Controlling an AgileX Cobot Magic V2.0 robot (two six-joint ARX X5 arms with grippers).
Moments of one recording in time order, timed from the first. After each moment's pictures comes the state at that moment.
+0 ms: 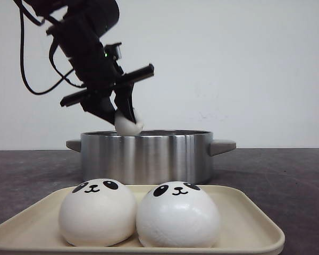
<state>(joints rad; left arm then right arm) -0.51 1.78 1.30 -0.30 0.03 -0.36 0.77 1.04 1.71 -0.92 0.29 0.15</state>
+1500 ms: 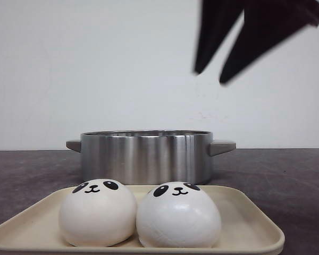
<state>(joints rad) -0.73 0.99 1.39 -0.75 -0.05 -0.35 1.01 1.20 0.98 -0.77 0.05 0.56</state>
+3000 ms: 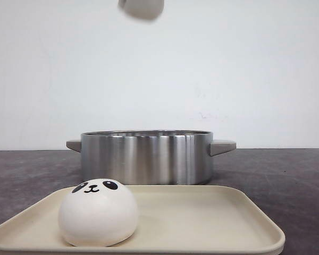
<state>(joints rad) -0.73 0.84 1.39 -0.85 -0.08 -0.36 0.99 1.43 1.43 -0.68 0.33 0.49</state>
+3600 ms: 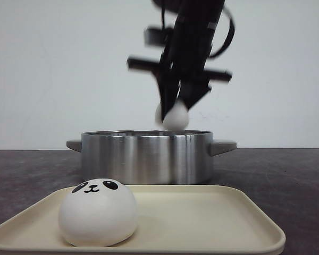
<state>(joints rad) -0.73 0.84 1.39 -0.86 -0.13 -0.36 0.69 1.84 1.48 -0.66 0.08 0.32</state>
